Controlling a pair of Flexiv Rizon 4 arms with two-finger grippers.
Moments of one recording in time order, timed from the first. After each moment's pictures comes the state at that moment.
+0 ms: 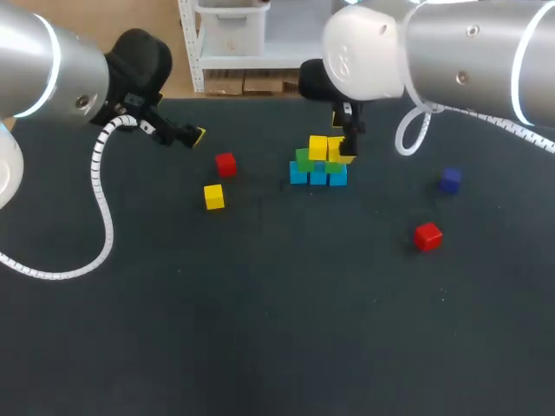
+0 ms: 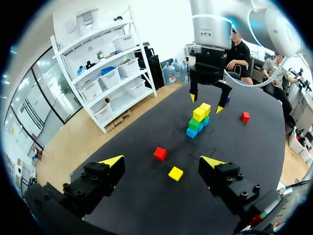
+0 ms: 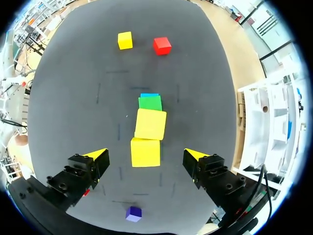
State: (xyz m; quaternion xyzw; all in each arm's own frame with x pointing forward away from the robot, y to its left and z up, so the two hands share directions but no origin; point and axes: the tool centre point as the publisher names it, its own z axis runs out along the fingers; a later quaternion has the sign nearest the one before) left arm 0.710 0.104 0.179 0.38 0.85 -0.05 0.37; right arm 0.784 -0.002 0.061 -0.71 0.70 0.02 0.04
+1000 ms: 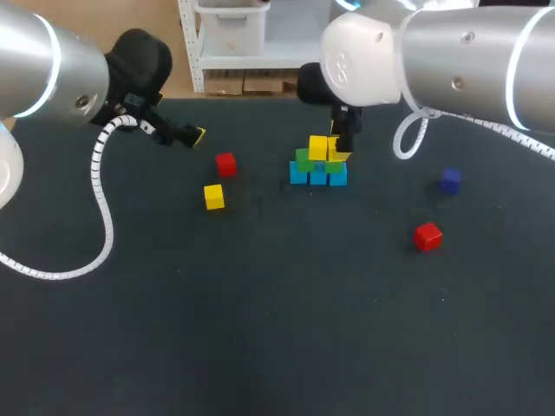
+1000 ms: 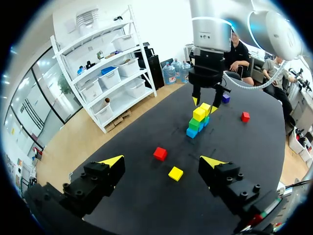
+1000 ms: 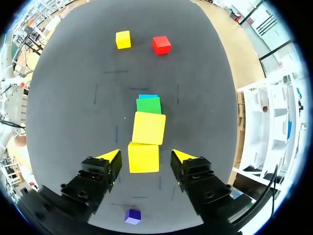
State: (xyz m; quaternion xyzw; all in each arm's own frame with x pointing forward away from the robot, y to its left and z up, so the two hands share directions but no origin) left arm 0.710 0.104 0.179 0.38 0.85 -0.05 0.37; right arm 0.786 0.002 0.054 -0.71 0.70 0.02 0.04
